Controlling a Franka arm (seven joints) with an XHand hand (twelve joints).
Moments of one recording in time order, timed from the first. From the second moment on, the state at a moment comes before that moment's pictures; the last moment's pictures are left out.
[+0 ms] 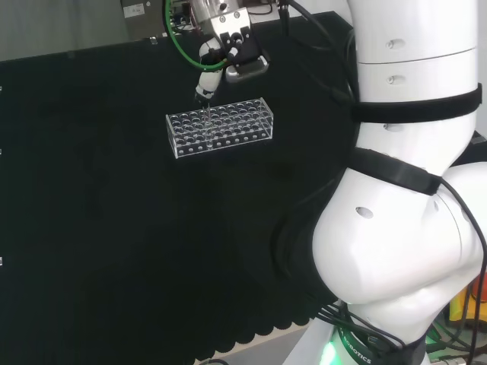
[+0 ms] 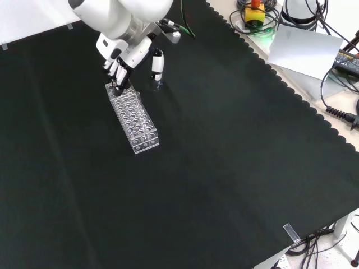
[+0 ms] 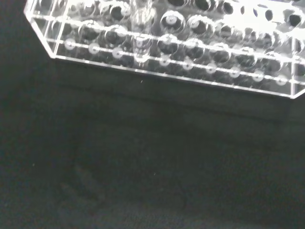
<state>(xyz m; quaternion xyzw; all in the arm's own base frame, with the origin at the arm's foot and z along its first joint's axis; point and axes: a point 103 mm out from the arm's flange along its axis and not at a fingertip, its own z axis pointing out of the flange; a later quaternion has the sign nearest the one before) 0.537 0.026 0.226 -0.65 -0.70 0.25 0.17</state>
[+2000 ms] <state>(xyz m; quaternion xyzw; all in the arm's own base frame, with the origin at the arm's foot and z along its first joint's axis) 0.564 0.040 0.192 -0.67 -0.68 0.24 0.17</state>
